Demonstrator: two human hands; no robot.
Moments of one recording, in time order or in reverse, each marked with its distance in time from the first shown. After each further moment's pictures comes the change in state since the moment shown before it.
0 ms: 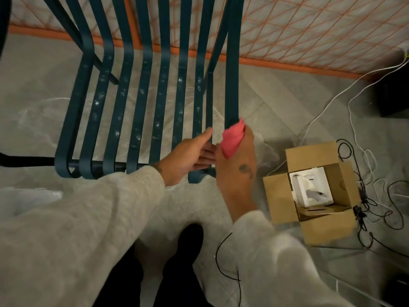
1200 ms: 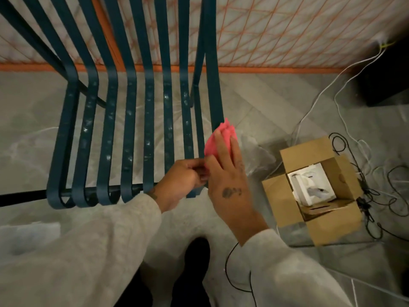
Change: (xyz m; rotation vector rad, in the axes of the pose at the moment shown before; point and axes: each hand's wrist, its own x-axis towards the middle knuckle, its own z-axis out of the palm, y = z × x) left_hand -0.002 -0.009 0.006 0.029 -0.002 0.054; right_hand 0.002 0.023 -0.006 -0.735 -0.141 -0.660
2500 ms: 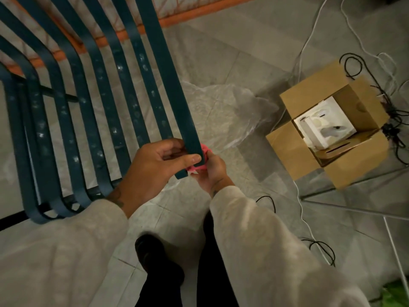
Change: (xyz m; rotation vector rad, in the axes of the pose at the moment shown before) left_hand 0.015 -0.017 0.010 0.374 0.010 0.300; right_hand -0.007 0.021 0.134 2.065 0.065 1.582
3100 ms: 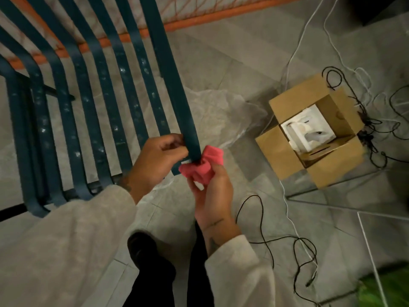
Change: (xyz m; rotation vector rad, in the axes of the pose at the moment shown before) left_hand -0.002 0.006 0.000 0.013 0.009 -0.128; right_hand -0.124 0.009 -0.006 -0.007 0.049 -0.216
